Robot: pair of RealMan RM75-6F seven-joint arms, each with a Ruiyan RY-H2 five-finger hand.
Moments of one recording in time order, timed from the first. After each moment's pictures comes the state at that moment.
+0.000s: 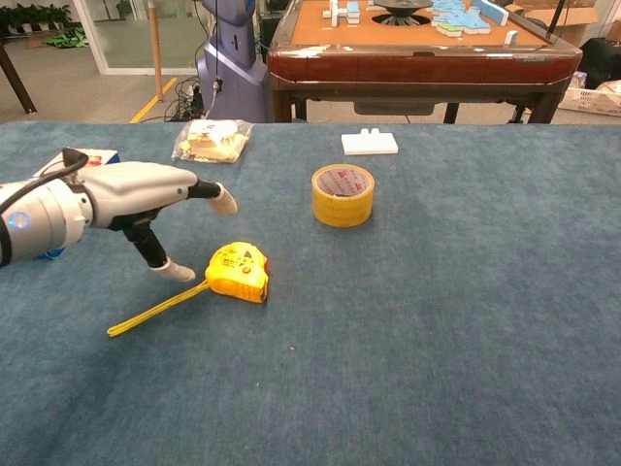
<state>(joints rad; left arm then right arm) -0.75 -1.52 -0.16 -1.61 1.01 0.91 0.57 0.11 -1.01 0.16 -1.89 -1.39 1.51 -0.07</state>
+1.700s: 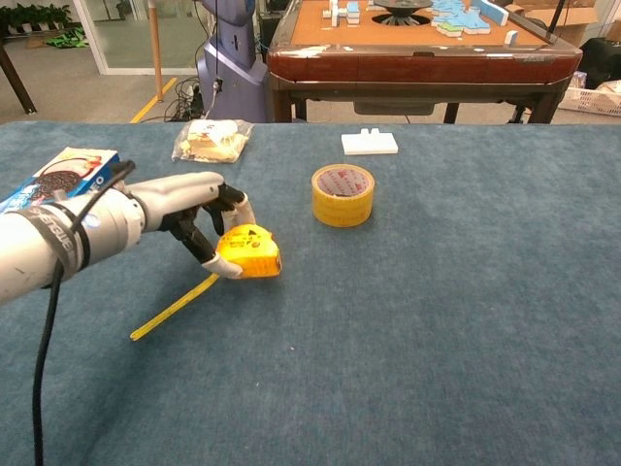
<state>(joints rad) -0.81 -1.65 -0.23 -1.47 0.85 0.91 0.39 0.14 -1.02 0.16 -1.90 -1.41 1.46 -0.08</state>
